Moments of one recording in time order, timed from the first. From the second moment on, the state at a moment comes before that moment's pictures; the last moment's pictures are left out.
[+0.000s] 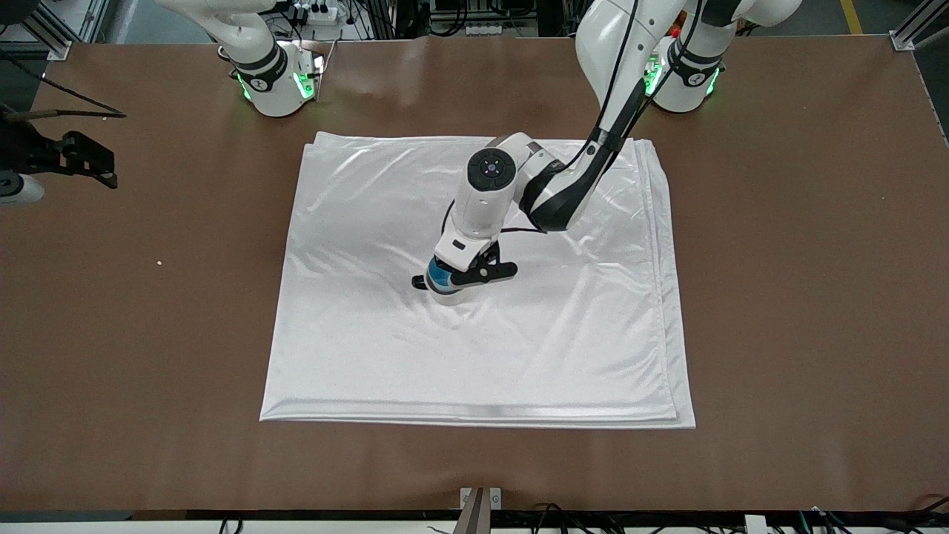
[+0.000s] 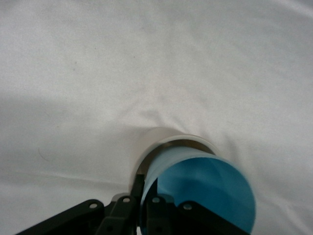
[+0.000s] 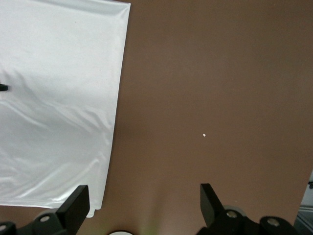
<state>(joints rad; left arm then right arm) -0.79 0.73 -0.01 -1.46 -0.06 2.40 -1.01 -0.04 0.04 0.05 -1.46 -0.08 1.43 -0.13</state>
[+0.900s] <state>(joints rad) -0.76 0.72 0.11 -1.44 -0.06 2.41 -0.99 -0.08 -0.08 0.05 -1.58 -0.03 1.54 0.04</state>
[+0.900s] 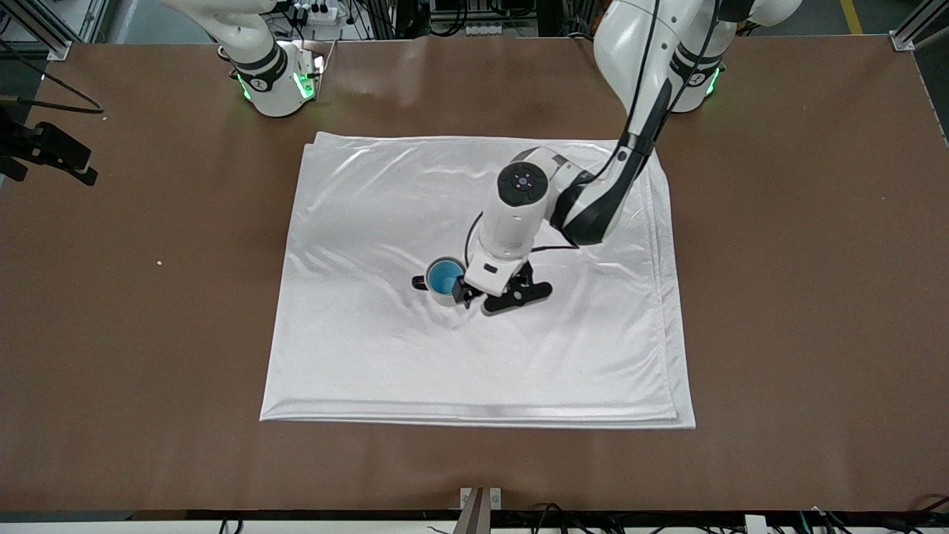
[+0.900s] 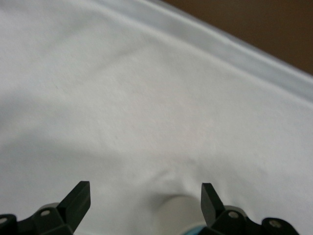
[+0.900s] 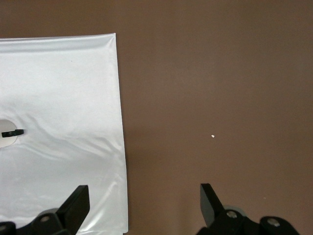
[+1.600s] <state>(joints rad) -0.45 0.63 0.12 -1.44 -0.06 2.14 -0.49 -0.11 -0.10 0.05 -1.61 0.00 1.58 0.05</state>
